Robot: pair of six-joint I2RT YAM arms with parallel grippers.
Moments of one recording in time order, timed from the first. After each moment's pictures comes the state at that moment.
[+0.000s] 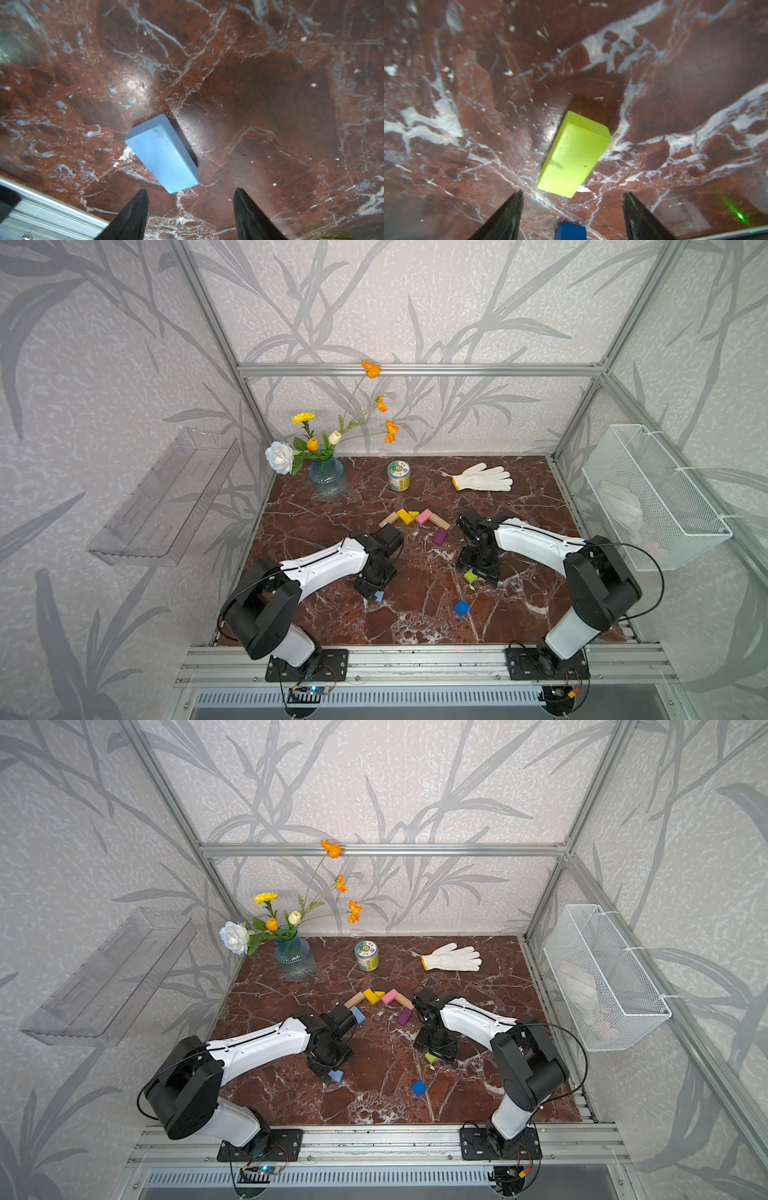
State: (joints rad) left arm -0.70 1.53 0.90 -0.89 0.08 -1.60; right arm 0.56 1.69 1.05 -0.94 -0.09 1.05
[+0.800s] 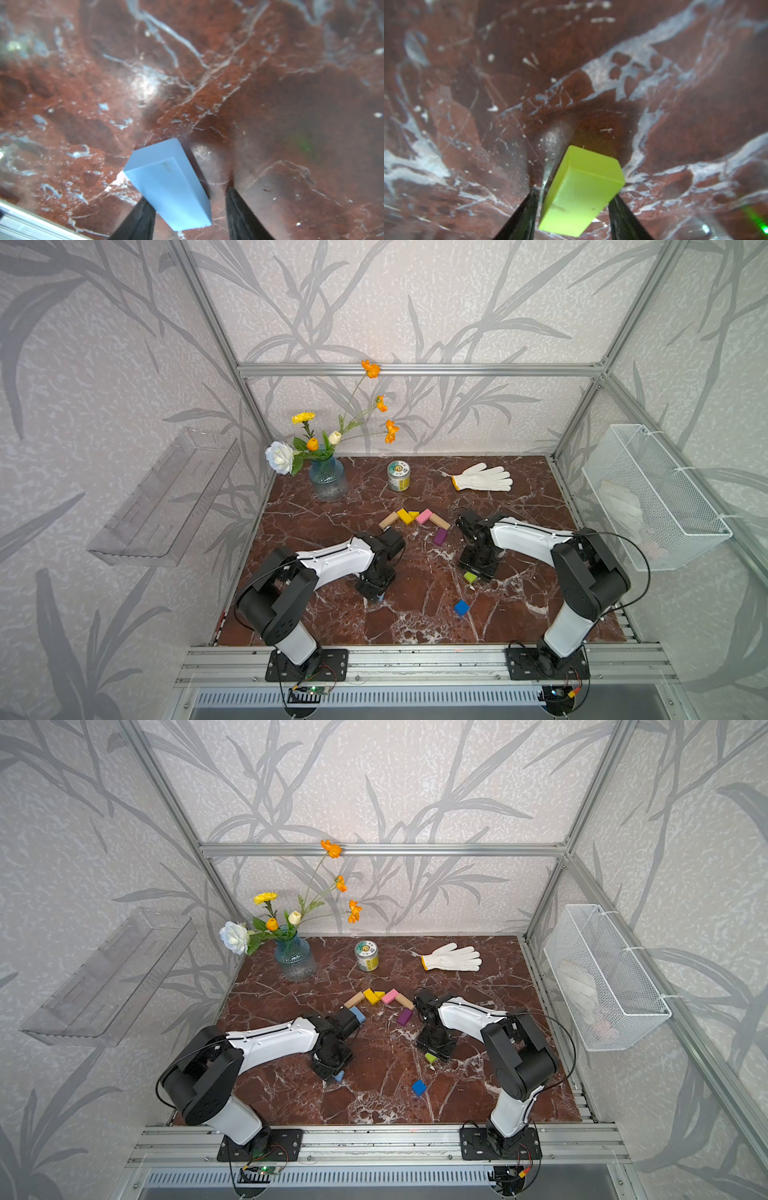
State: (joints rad) left arm -0.70 1.62 0.89 -0.84 0.08 -1.62; right arm 0.53 1.75 1.02 -0.87 -0.10 1.08
